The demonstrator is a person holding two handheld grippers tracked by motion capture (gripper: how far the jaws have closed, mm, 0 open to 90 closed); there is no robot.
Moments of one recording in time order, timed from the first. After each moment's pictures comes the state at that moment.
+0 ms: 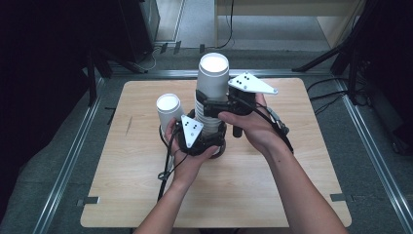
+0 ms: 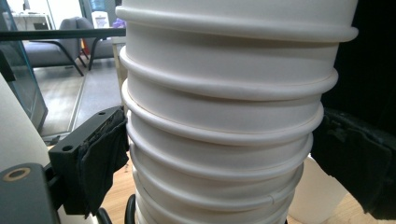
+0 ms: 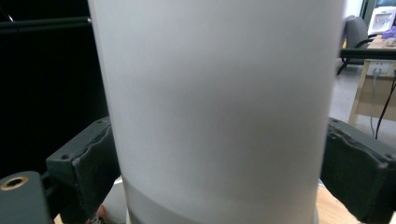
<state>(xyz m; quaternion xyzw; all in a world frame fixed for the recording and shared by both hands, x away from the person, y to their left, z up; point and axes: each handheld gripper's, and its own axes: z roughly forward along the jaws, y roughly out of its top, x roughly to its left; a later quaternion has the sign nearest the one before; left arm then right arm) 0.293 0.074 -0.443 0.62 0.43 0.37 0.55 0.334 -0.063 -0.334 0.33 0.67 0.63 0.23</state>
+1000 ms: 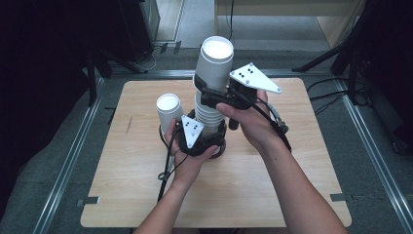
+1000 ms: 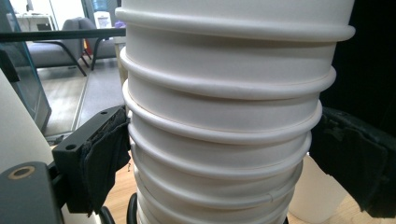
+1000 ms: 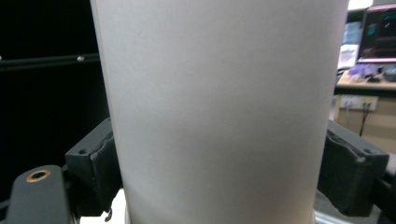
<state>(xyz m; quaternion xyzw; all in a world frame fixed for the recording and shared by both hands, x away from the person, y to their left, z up) 0.292 0.073 -0.442 0.62 0.43 0.38 0.54 0.325 -0.057 -0.307 0.33 0.61 0.66 0.28</state>
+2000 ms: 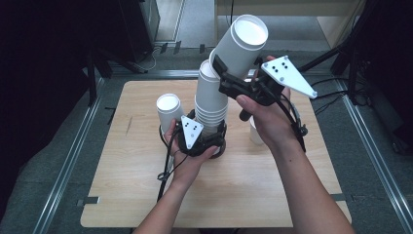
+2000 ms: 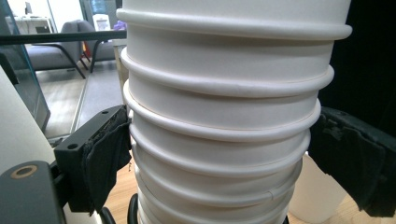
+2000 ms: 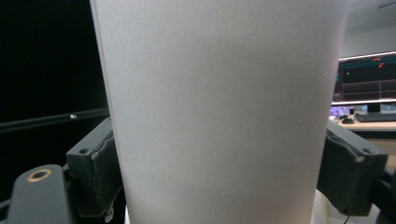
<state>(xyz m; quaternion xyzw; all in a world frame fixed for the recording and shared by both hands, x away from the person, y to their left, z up) 0.291 0.075 -0.443 0.62 0.42 0.38 0.54 0.308 -0.093 -0.274 0.32 0.53 0.72 0.31</state>
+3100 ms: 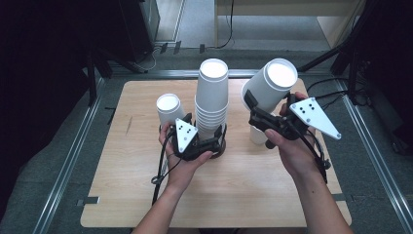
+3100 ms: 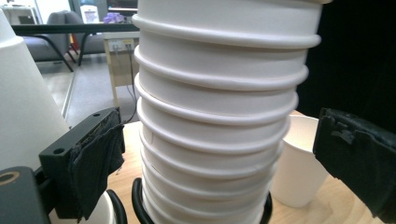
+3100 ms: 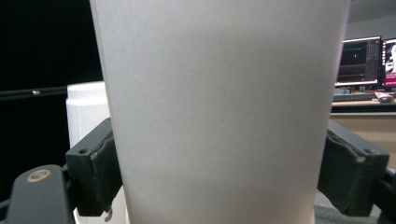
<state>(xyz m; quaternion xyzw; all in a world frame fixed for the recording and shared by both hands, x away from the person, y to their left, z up) 0.274 0.087 -0.436 0.63 0.42 0.35 0.55 0.280 -0.151 -0.340 0.36 0.53 0.68 0.35</state>
